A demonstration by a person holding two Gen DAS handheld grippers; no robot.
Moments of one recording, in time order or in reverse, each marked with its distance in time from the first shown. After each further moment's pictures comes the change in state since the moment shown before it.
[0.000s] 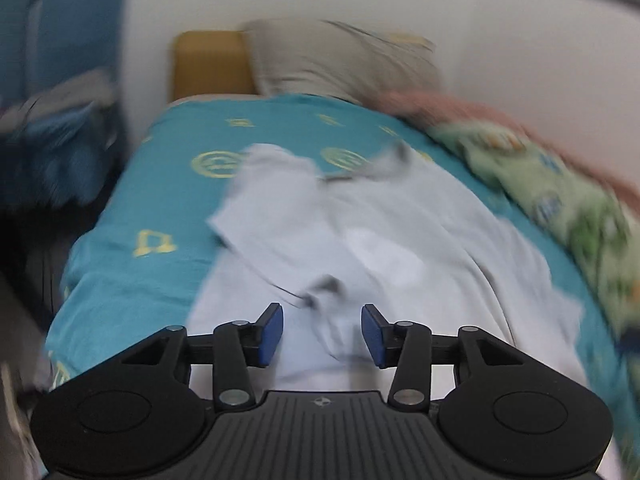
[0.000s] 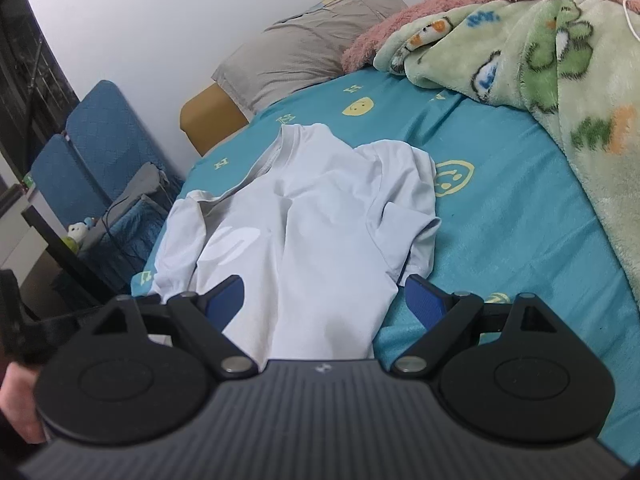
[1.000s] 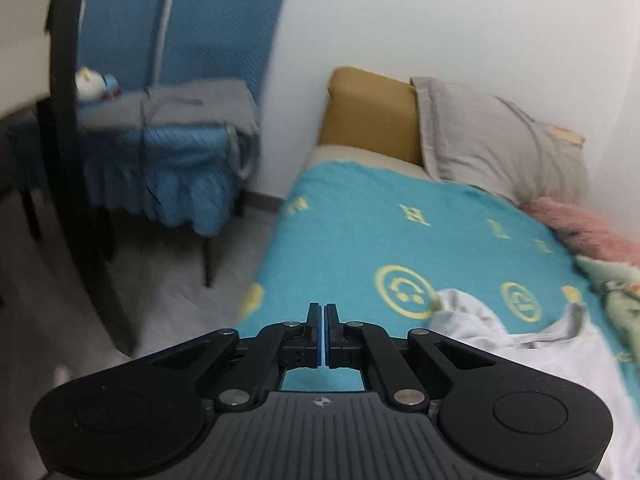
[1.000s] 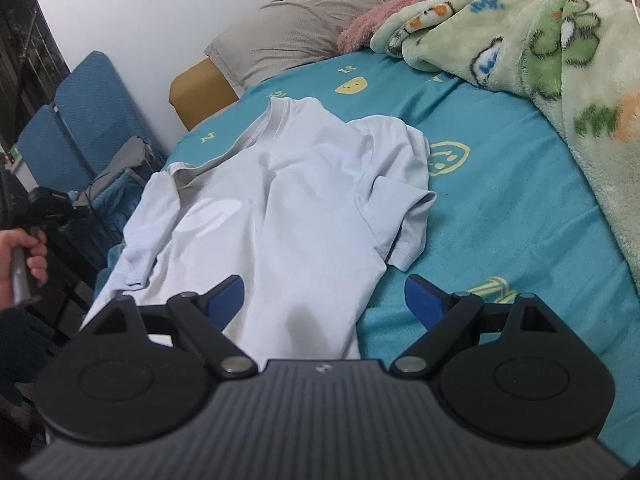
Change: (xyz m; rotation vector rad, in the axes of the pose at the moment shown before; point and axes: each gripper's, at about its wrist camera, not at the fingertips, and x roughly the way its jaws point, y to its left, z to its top) left arm 0.036 0.125 0.129 -0.225 -0.091 0.246; right arm 0.023 -0.001 -0.013 -0.054 0.049 -0.056
